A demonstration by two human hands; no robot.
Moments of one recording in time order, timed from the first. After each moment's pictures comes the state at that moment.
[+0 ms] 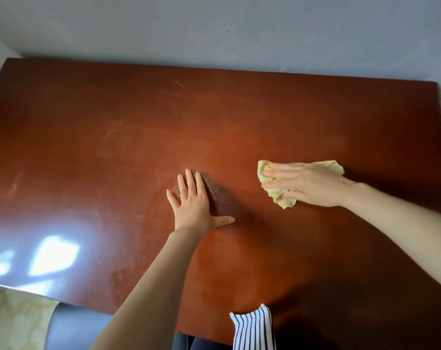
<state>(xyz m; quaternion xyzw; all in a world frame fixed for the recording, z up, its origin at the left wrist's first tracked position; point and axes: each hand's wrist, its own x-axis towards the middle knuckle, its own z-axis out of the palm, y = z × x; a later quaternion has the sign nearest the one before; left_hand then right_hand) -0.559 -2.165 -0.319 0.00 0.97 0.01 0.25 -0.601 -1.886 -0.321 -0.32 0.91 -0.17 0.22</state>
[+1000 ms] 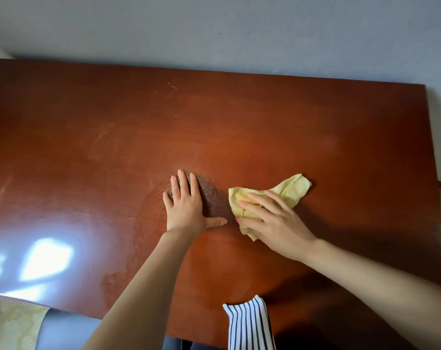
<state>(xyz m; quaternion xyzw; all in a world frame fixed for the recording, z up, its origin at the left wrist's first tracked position) -0.563 -2.166 -0.320 0.01 0.97 0.02 0.25 -0.513 -1.947 -0.338 -0.33 0.93 -0.15 0.01</state>
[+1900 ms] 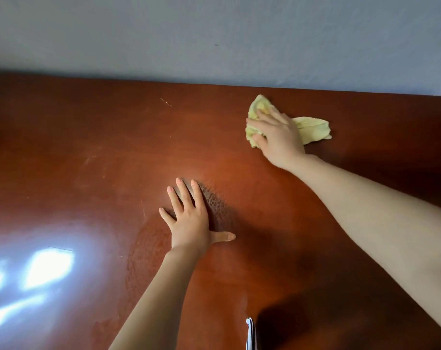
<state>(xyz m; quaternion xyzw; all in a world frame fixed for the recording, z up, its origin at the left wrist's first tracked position) -0.609 -2.144 -0.326 0.00 0.96 -0.01 0.28 -0.736 -1.929 -0.342 -0.07 0.98 -0.18 0.04</state>
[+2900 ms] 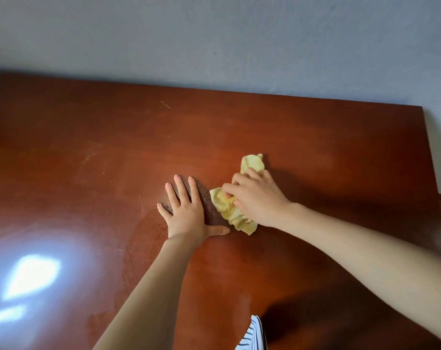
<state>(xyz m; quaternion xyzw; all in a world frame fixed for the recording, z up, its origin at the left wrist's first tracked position) -0.609 -2.146 -0.327 -0.01 0.96 0.01 0.28 -0.626 -1.978 -0.292 -0.22 0.96 -0.11 0.13</state>
